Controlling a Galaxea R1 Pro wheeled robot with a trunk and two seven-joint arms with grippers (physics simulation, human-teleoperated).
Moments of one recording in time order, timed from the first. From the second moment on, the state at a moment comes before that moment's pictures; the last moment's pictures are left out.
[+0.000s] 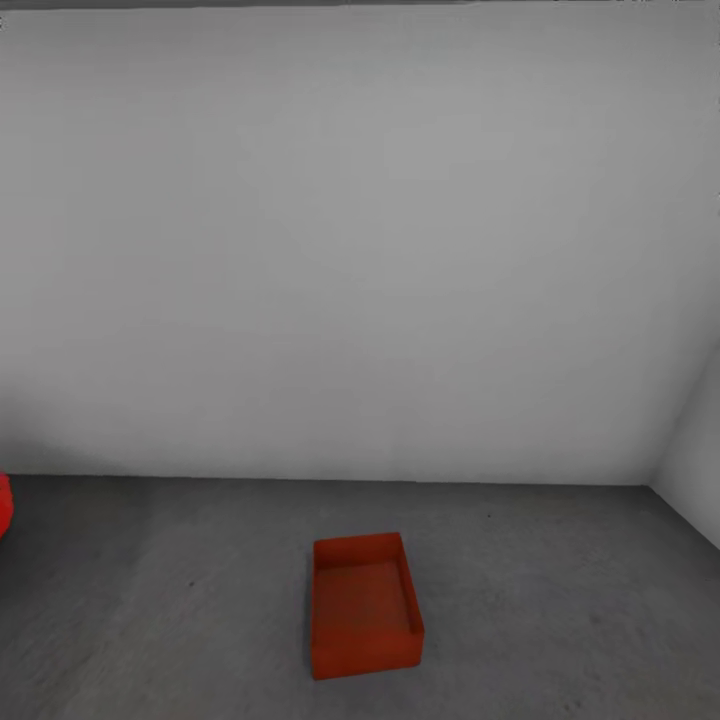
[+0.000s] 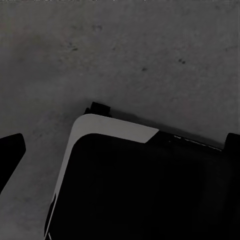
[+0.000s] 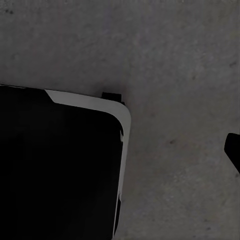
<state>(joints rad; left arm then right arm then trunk) -0.23 0.03 0.00 0.00 0.31 -0.01 -0.03 -0.12 -0.07 0.20 0.03 -0.10 -0.22 0.06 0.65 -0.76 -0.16</state>
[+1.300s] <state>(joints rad) -0.23 0.03 0.00 0.00 0.31 -0.01 -0.03 -0.12 -0.07 0.21 0.03 -0.08 -0.22 0.06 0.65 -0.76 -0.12</state>
